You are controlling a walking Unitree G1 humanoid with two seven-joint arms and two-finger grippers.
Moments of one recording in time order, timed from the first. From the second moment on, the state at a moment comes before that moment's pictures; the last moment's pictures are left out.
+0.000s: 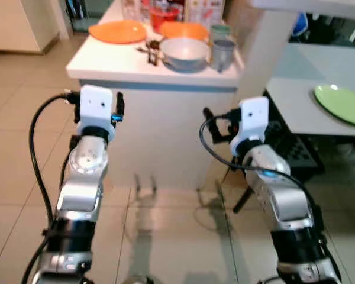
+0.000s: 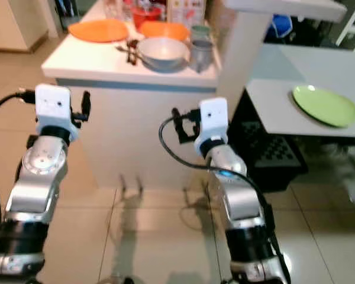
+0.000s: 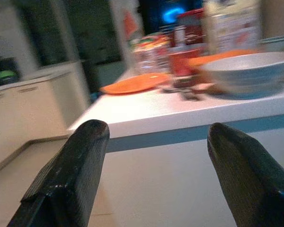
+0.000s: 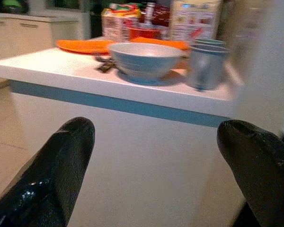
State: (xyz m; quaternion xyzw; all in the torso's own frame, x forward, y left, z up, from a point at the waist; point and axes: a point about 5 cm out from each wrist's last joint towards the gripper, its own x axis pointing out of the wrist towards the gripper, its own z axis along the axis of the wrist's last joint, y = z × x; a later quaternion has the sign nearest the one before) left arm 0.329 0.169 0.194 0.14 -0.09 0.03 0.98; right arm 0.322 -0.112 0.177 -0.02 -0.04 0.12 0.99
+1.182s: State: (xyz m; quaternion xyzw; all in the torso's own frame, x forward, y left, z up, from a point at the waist) left arm 0.326 0.142 0.203 0.13 -0.12 -0.07 0.98; right arm 0.331 -0.117 0.192 -0.05 -0.08 0.12 0.99
